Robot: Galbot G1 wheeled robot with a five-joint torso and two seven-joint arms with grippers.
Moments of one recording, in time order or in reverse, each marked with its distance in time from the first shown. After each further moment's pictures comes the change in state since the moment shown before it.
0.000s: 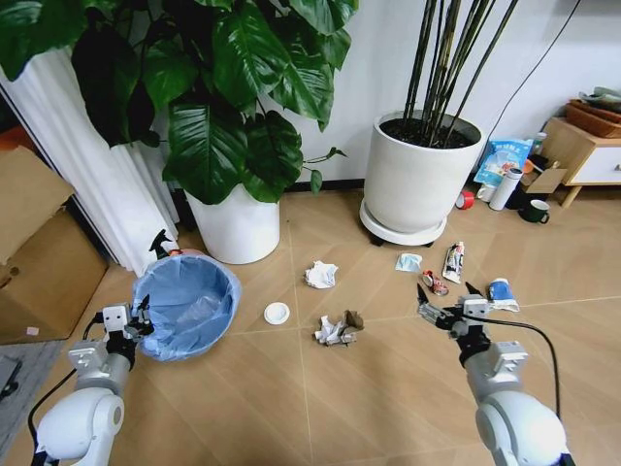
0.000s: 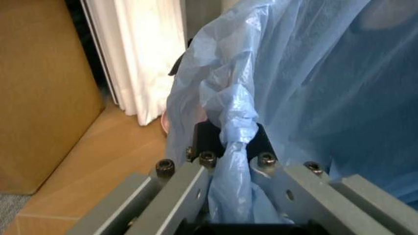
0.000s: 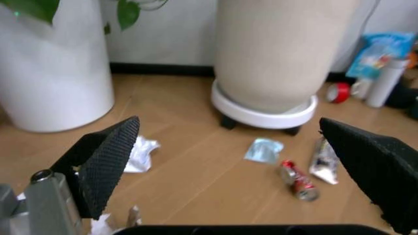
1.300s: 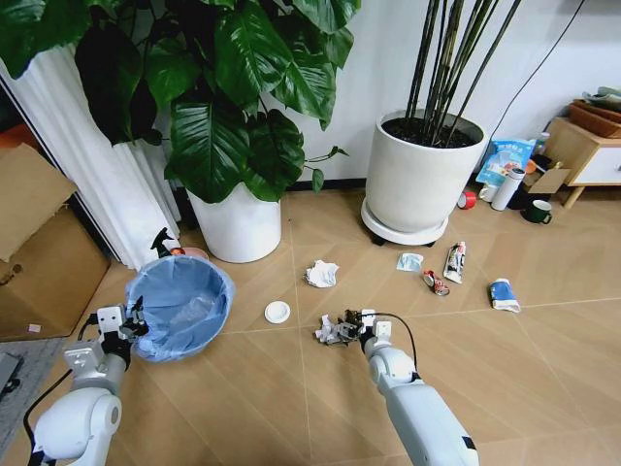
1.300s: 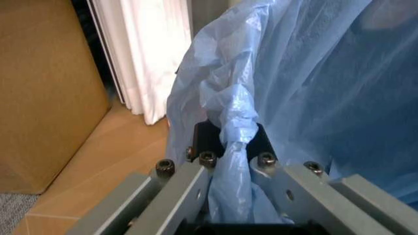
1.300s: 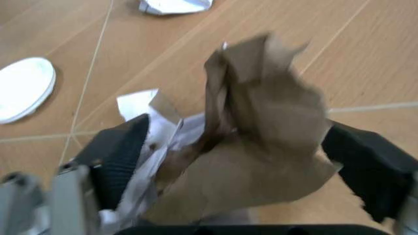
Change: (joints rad) left arm -0.001 0.018 -0.001 0.013 0.000 -0.003 -0.019; right arm 0.532 0.176 -0.317 -0.934 0.130 -0.037 0.036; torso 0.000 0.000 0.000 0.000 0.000
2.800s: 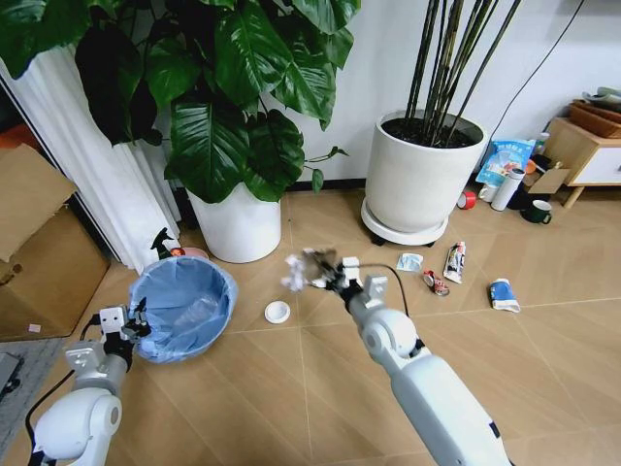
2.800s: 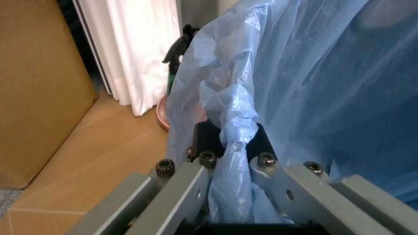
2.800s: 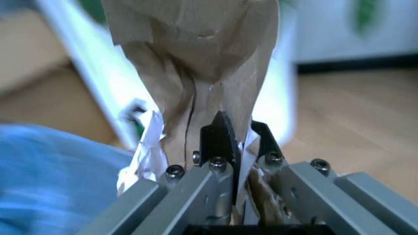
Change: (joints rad) left arm -0.006 0.025 0.018 0.008 -0.031 0.038 0.012; right arm 0.124 -0.169 -0.301 0.704 0.333 -0.155 0.097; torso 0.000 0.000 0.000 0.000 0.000
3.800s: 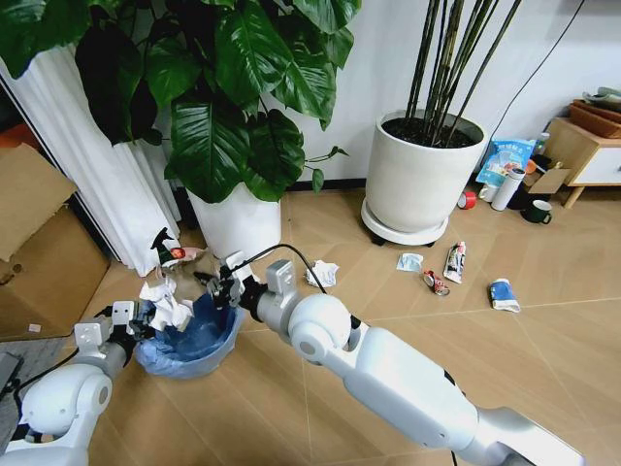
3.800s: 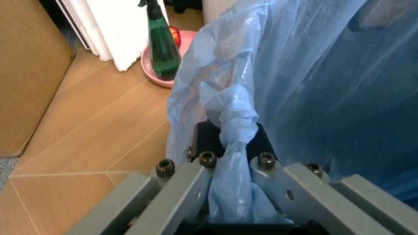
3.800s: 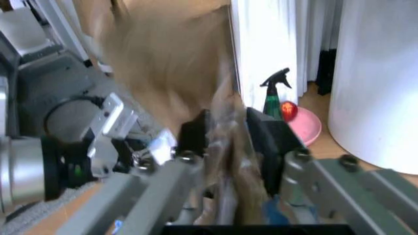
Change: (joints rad) left arm -0.039 0.129 0.028 -0.028 -0.073 0.304 0.003; right arm 0.205 0.016 -0.386 0.038 0.082 -0.101 -0.005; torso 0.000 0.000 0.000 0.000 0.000
